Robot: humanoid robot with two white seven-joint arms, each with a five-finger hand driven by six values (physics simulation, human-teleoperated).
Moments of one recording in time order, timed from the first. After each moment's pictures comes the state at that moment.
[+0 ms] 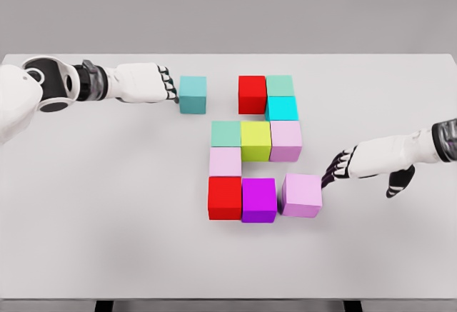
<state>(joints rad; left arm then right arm) -1.07 0.60 -1.13 -1.13 -0.97 -0.61 -0.22 -1.18 -1.09 1.50 -1.56 0.06 -0.61 0.61</state>
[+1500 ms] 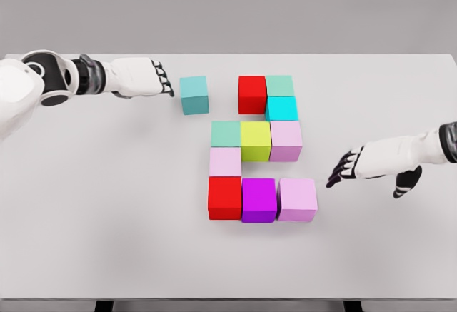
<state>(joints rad) -1.09 0.56 -1.14 -1.02 -0.97 -0.61 -0.22 -1.18 -1.12 1.50 -1.58 0.08 -0.61 0.61</state>
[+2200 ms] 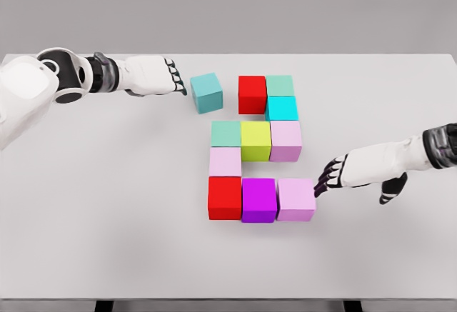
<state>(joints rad) -1.10 0.51 -1.14 -1.00 -0.97 -0.61 -0.22 -1.17 -1.08 1.50 -1.62 0.08 -0.61 0.61</state>
